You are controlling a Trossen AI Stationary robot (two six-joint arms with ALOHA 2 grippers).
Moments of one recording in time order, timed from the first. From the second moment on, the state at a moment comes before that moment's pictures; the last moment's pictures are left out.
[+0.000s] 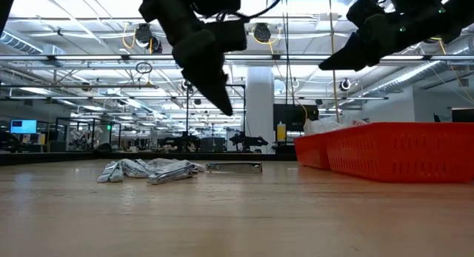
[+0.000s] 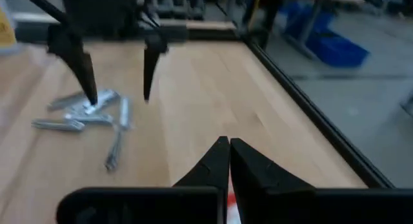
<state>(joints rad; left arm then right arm) 0.01 1.77 1.24 -0.46 0.00 0.08 -0.19 0.78 0.41 0.09 0.08 -0.09</state>
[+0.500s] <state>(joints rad) -0.01 1.96 1.24 -0.42 0.01 0.09 -0.06 0.79 0.14 0.81 -0.16 -0.04</state>
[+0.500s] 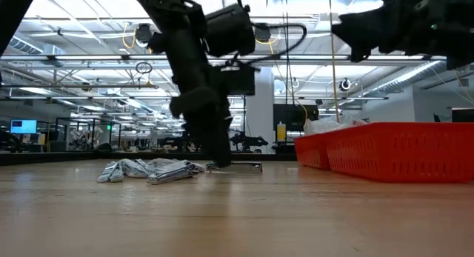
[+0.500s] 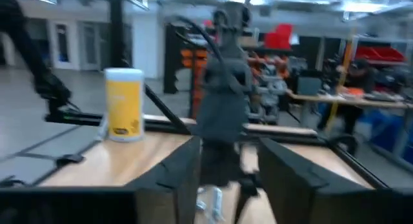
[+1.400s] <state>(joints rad) -0.01 1.99 1.24 -0.52 0.02 0.06 0.04 0.79 0.14 0.85 -0.10 -0.09</state>
